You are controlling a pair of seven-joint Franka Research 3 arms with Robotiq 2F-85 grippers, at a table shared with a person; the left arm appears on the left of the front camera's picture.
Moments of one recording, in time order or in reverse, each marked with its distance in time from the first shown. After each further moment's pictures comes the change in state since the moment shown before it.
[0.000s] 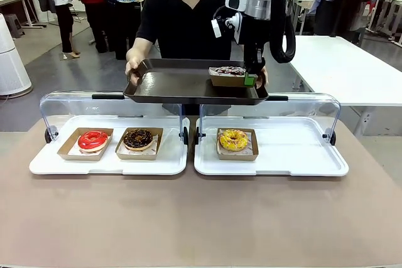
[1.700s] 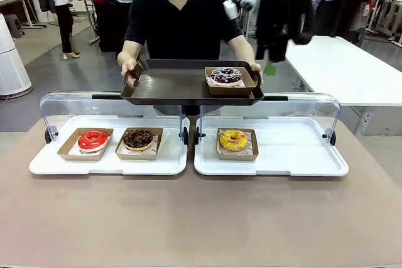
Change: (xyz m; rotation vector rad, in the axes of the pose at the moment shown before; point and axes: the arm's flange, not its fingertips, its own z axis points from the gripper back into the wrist) left arm 0.000 0.000 0.000 0.000 0.000 0.001; right arm -0.036 0.036 0.062 0.005 -0.010 0.036
